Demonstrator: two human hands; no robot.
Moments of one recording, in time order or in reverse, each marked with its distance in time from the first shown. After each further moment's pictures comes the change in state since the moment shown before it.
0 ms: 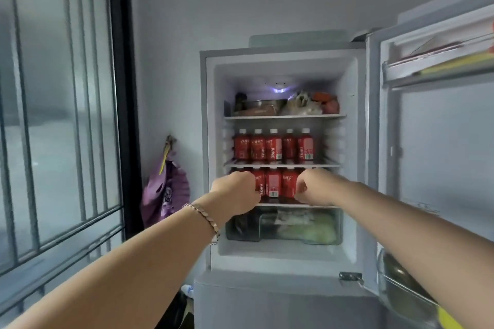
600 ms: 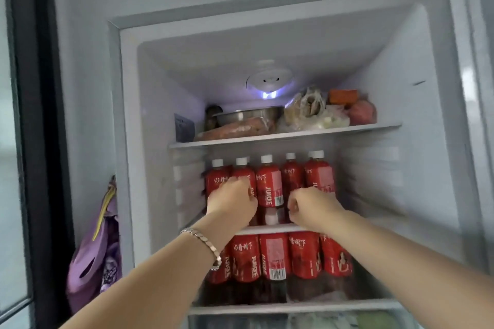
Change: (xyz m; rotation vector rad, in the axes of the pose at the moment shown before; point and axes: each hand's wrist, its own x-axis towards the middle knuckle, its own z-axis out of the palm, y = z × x) left_hand 0.326 -0.028 0.092 -0.106 0.247 0.001; right_hand 0.314 0.097 0.046 0.005 0.213 0.036
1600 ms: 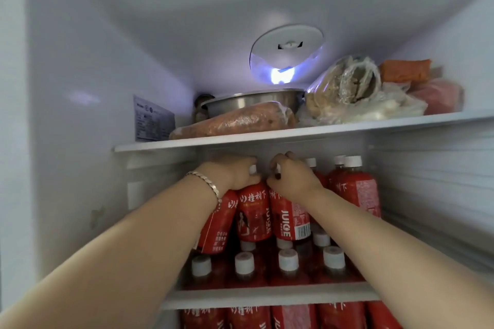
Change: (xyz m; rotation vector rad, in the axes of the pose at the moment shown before) left_hand 0.197 -0.043 0.048 0.232 -0.176 0.311; right_hand 0.195 0.003 0.033 0.189 0.341 -0.095
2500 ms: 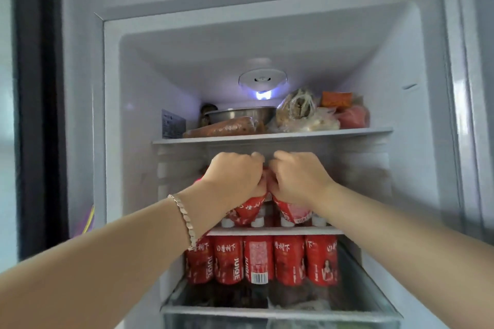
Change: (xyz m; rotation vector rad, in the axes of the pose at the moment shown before) left_hand -0.153 0.125 -0.068 0.438 0.353 -0.029; right_hand -0.137 -0.032 -0.125 -0.400 0.224 -0.513
